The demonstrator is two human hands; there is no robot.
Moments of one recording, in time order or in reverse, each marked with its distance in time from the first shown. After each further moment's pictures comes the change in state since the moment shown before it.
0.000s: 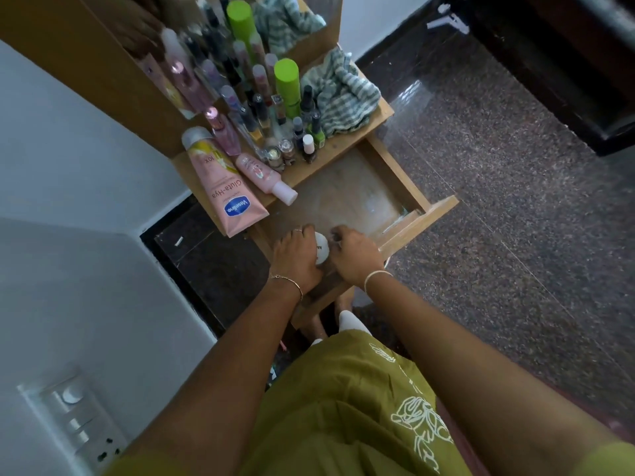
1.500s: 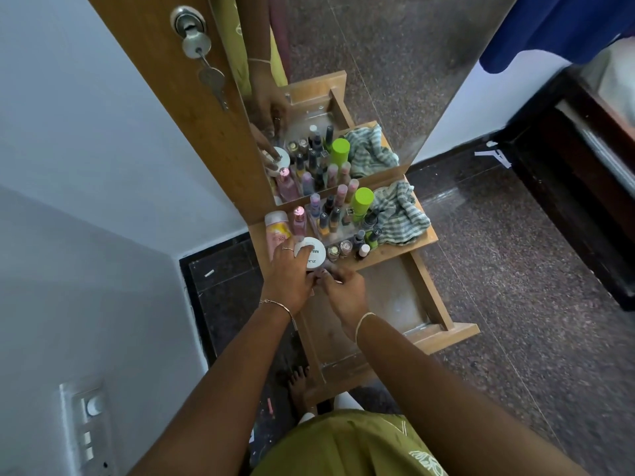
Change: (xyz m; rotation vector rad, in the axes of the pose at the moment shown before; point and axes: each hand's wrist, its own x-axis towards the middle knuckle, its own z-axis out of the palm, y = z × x) left_hand 0.022 -0.050 -0.123 -0.196 0.347 -0.171; right_hand 0.037 -0.117 -0.028 0.875 -0.028 0.034
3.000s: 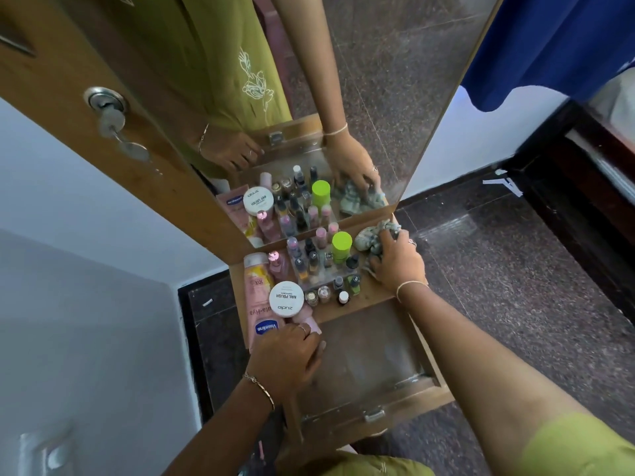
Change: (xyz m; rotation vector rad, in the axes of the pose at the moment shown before) left_hand -0.031 0.046 0.010 0.383 0.151 0.387; right_hand 0.152 -0.065 -0.120 -1.237 0.130 -0.334
